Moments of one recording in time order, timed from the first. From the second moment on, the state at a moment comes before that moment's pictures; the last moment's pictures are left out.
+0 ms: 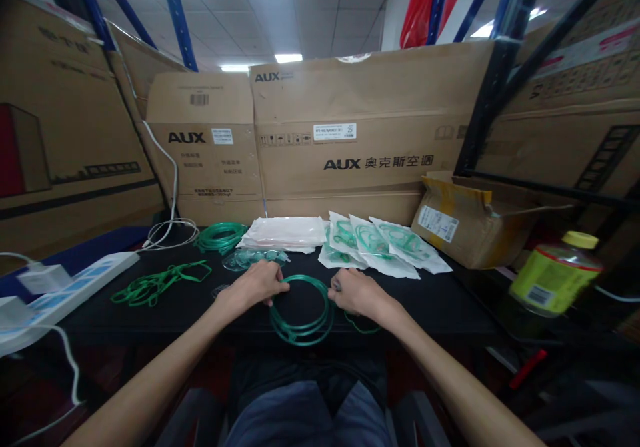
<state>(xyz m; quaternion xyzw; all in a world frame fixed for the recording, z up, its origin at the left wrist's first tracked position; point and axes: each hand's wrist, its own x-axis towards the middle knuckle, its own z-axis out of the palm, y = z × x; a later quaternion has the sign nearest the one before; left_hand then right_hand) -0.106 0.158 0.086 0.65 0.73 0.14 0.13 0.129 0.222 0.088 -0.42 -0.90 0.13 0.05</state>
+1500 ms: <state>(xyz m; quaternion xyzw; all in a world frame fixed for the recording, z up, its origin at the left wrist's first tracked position) -0.264 0.132 0.203 0.50 0.79 0.34 -0.08 0.095 0.199 0.076 -0.26 -0.61 0.69 0.30</state>
